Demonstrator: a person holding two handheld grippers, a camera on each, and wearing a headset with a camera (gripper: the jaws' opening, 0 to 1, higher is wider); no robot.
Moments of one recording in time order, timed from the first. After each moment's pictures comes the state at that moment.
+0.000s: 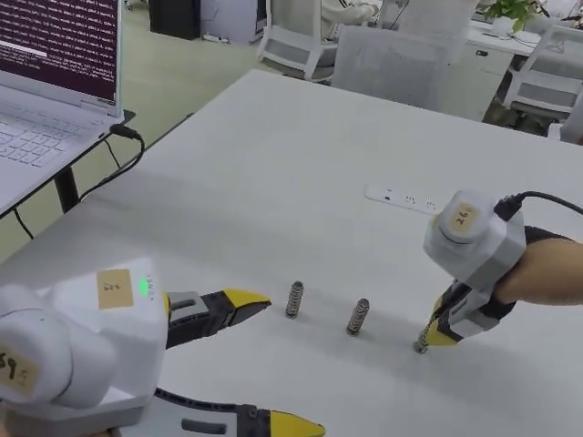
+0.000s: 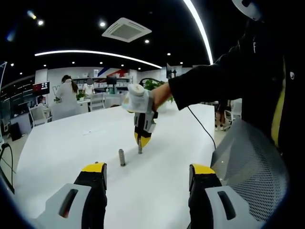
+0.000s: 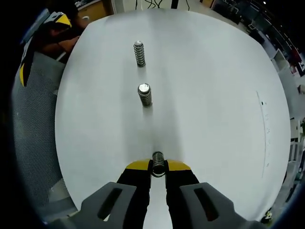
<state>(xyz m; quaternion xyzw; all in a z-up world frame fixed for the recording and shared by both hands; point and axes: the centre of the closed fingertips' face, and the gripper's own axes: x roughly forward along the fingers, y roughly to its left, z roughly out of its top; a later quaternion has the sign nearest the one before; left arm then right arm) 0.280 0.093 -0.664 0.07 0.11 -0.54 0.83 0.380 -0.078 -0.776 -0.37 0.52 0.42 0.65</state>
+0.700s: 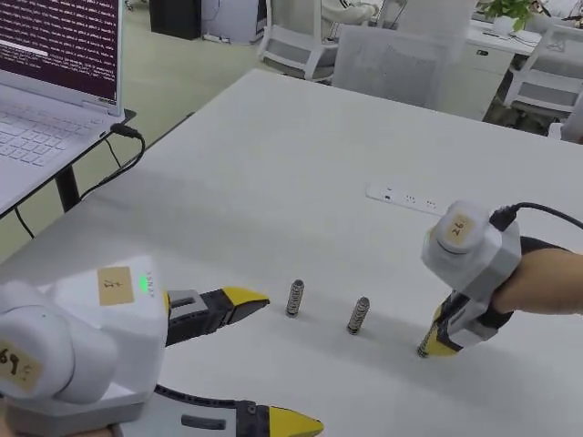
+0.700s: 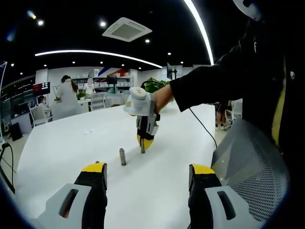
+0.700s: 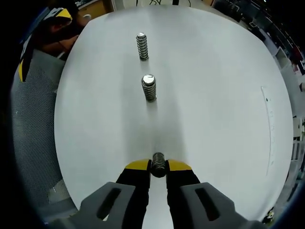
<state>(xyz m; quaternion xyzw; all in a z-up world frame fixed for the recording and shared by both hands) 0.280 0.094 -0.665 0.07 0.11 -0.54 0.83 0.374 -0.080 -0.784 -0.36 0.53 0.42 0.64</state>
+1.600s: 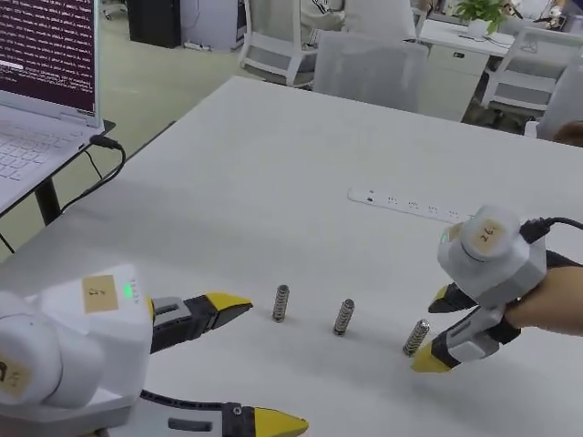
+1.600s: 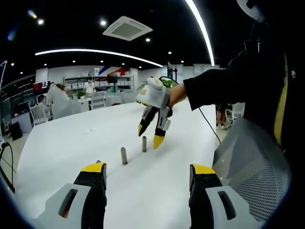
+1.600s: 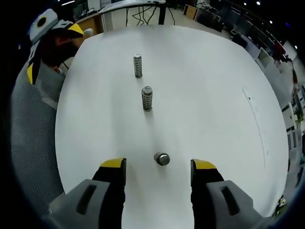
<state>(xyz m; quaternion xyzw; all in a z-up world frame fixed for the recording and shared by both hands) 0.285 0.094 -0.668 0.07 0.11 -0.54 0.83 0.367 -0.080 -0.759 -0.31 0.45 0.40 0.73</state>
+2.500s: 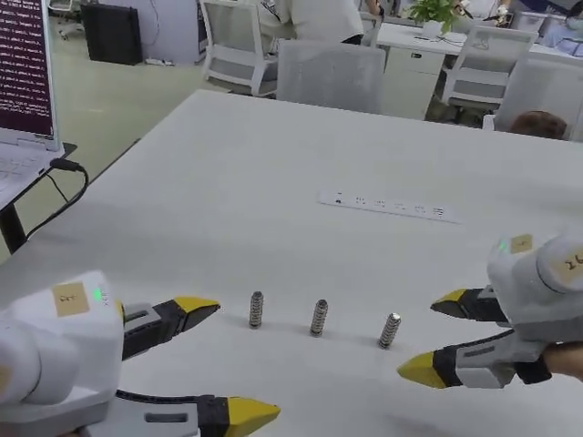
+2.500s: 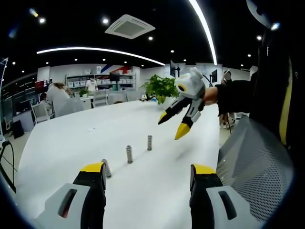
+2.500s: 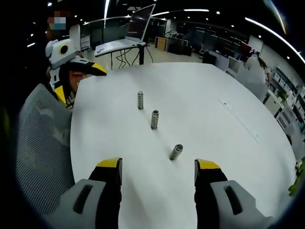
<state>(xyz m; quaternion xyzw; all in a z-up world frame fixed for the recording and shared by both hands) 0.300 0.098 -0.673 0.07 0.12 -0.53 0.84 0.320 -0.080 -0.711 -0.18 0.33 0.35 0.86</state>
